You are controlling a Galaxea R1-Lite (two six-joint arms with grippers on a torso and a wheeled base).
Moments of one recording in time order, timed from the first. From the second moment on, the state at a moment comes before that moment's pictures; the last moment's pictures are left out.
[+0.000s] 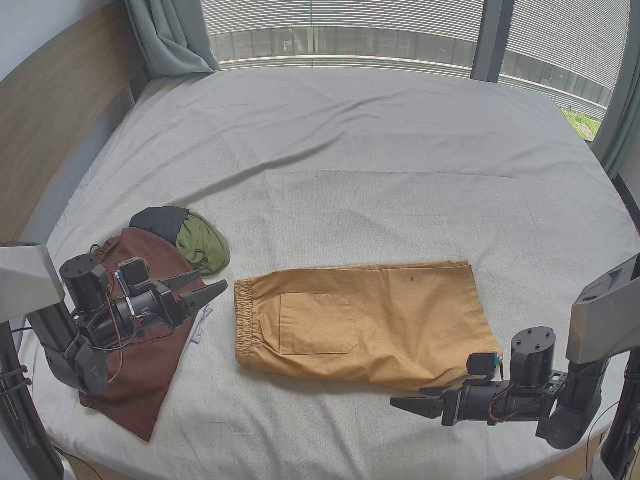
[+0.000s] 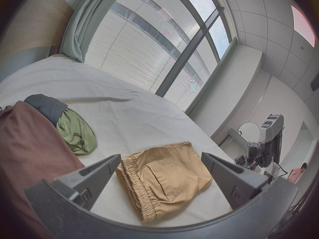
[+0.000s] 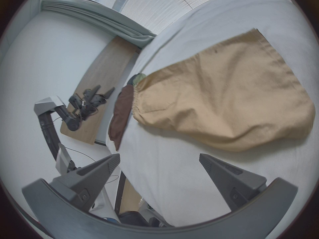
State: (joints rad) left arm -0.06 2.10 -0.45 -1.55 -0.72 -0.30; right arm 0.52 2.16 -0.11 -1.54 0.42 0.51
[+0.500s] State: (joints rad) left arm -0.06 2.08 -0.40 -1.55 -0.76 -0.30; right arm 0.32 1.97 -0.15 -1.54 0.72 0.52
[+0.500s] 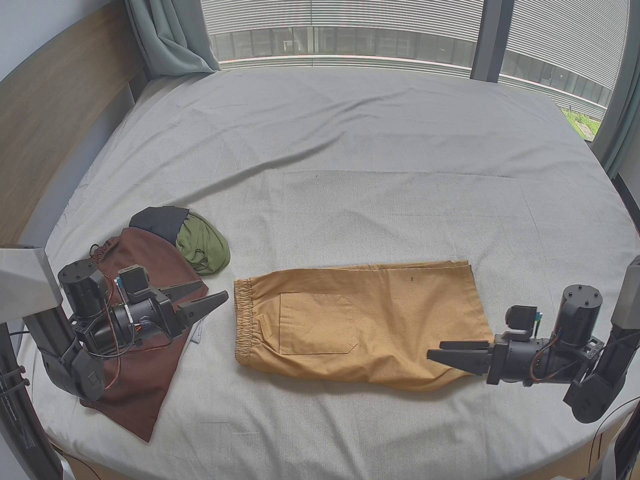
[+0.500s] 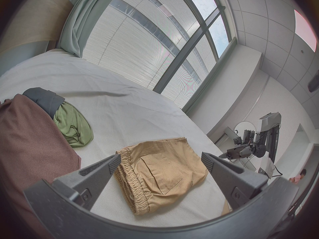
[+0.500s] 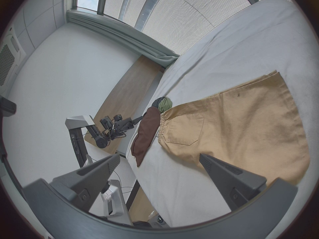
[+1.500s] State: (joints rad) left arm -0.07 2.16 -0.36 -1.55 -0.78 -0.32; right arm 0.17 1.78 -0.18 -1.54 0.81 0.50
